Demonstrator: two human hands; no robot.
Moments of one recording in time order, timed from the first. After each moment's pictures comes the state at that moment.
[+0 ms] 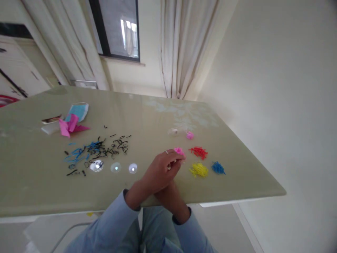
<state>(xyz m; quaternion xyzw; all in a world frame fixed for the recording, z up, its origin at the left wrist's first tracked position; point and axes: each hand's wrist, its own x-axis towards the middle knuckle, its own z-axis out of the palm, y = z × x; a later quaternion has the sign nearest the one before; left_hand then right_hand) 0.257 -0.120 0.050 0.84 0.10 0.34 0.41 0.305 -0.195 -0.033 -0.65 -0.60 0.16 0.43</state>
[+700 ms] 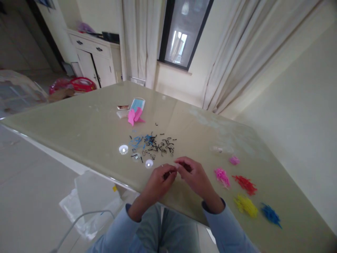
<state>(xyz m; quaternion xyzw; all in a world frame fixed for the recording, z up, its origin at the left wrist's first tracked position) 0.122 -0.082 -0.007 0.70 0.35 0.38 0.49 0.276 -0.110 0.046 -0.62 -0.63 0.30 0.37</state>
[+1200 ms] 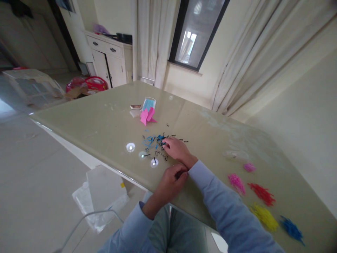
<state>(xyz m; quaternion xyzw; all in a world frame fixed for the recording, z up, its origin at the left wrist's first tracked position) 0.120 -0.078 -0.009 0.64 0.34 0.42 0.54 0.213 0.019 0.026 -0.59 -0.80 0.09 0.09</state>
